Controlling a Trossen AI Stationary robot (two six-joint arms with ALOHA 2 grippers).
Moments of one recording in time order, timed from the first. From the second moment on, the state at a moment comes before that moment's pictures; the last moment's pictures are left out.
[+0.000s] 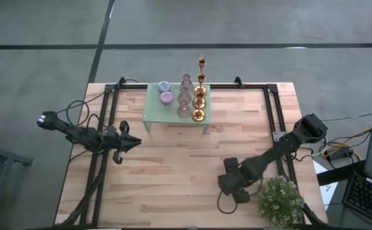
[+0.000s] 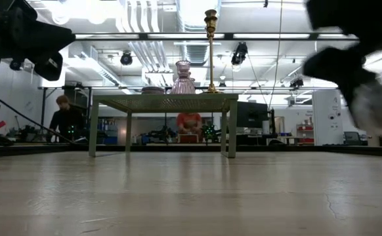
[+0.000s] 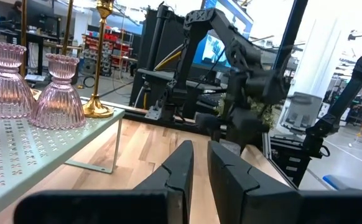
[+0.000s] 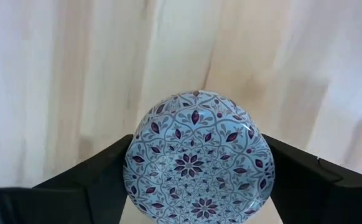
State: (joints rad) left arm -0.41 0.13 0.01 0.20 -0.42 -0.18; right arm 0.57 1.72 1.12 -0.81 -0.03 0.41
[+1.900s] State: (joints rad) left arm -0.41 0.13 0.01 0.18 -0.42 -0.18; right arm 0.13 2.51 2.23 -1.01 -0.03 -0.08
